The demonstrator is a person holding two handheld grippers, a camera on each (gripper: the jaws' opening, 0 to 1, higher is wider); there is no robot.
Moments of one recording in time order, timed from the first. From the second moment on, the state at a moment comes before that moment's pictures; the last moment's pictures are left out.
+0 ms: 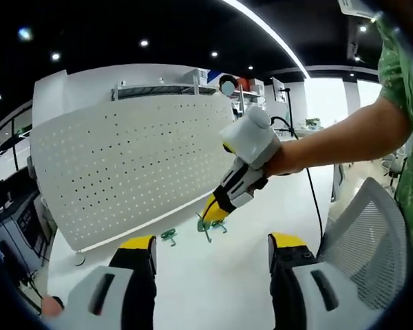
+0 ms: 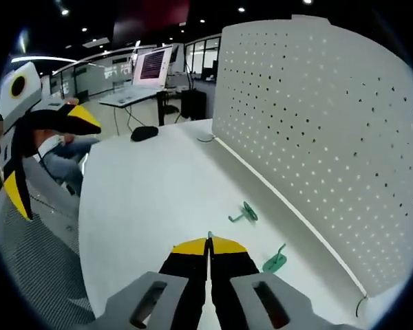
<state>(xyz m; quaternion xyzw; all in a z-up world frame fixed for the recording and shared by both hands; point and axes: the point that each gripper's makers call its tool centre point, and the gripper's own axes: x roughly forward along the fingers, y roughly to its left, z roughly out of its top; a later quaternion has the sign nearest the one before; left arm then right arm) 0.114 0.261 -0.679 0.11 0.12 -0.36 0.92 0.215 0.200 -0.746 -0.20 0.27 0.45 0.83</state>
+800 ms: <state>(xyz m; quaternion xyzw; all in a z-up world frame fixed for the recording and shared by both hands) 0.135 0.259 -0.680 0.16 0.09 -0.36 0.92 0.198 0.218 -0.686 -0.04 0.25 0.47 0.84</state>
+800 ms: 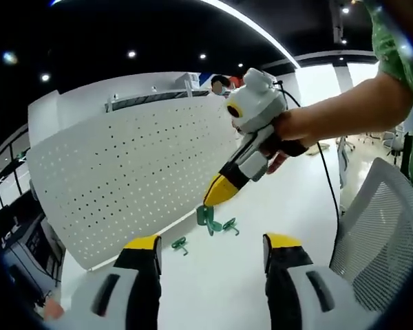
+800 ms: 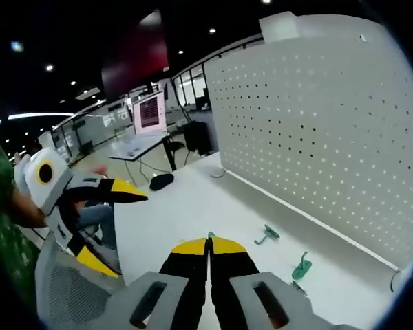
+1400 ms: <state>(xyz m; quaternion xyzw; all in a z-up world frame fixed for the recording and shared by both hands) 0.140 0.254 -0.686 0.15 0.08 -0.36 0.92 0.197 0.213 -0.692 -0.04 0.26 0.46 0.85</state>
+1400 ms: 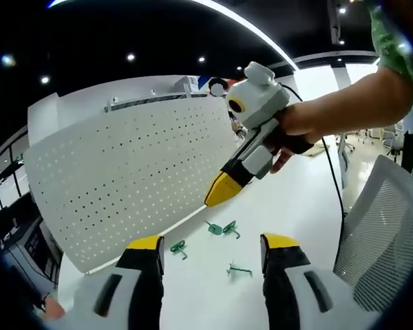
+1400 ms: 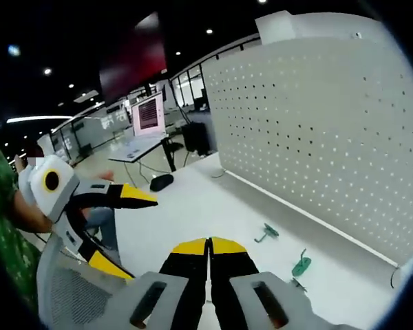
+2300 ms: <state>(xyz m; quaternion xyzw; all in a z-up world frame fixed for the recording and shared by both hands) 0.140 0.261 -0.689 0.14 0.09 -0.35 0.92 0.201 0.209 -0.714 -0.10 0.26 0.47 0.84</state>
